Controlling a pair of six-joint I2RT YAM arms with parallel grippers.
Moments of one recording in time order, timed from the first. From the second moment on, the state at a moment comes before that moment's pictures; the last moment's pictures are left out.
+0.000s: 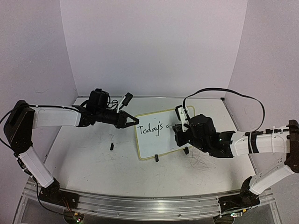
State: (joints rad) left arm -0.61 1.64 1.04 0.11 0.71 -0.19; right arm 0.94 1.40 0.76 0.20 0.42 0.15
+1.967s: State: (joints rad) left arm -0.61 1.64 1.04 0.11 0.71 -0.19; right arm 0.94 1.40 0.76 0.19 0.43 0.18
